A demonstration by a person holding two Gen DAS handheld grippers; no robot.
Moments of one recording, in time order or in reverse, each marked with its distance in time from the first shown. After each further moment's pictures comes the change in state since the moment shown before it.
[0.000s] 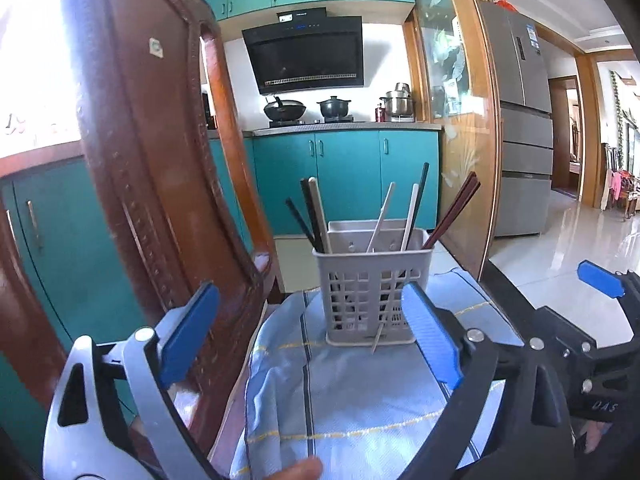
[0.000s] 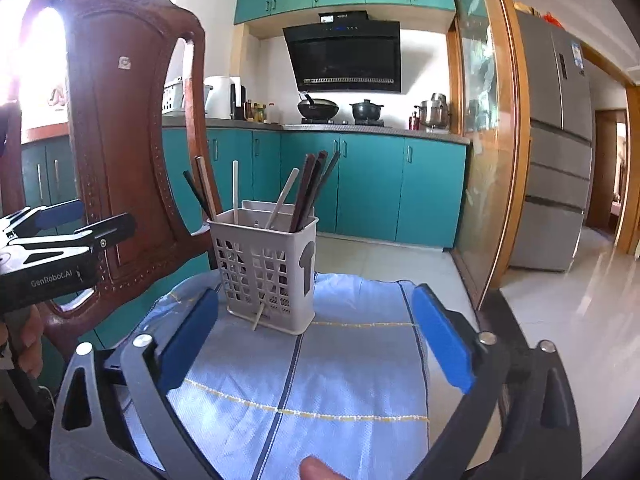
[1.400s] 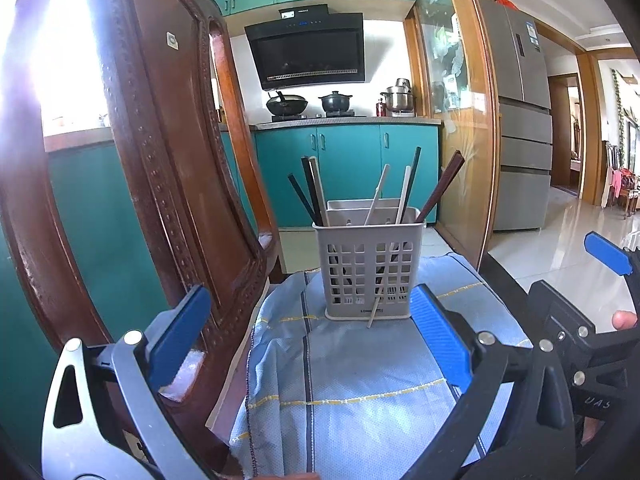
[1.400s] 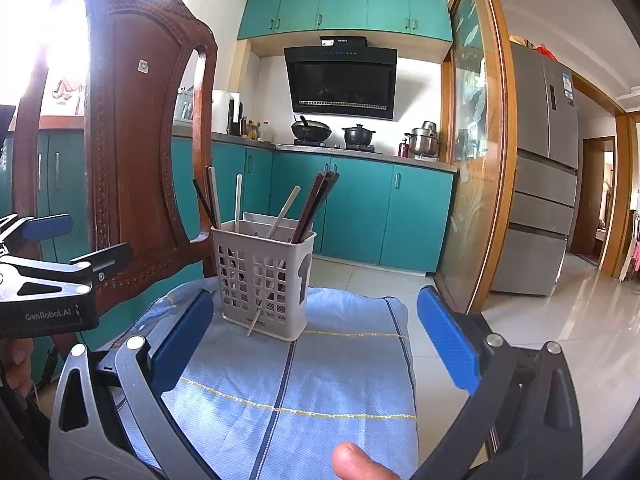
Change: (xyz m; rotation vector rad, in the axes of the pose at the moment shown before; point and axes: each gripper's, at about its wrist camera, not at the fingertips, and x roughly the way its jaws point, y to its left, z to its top) left arm -0.024 0.001 -0.020 0.002 0.013 0.004; right arm -0.023 0.012 -0.010 -0.034 -0.067 -0.050
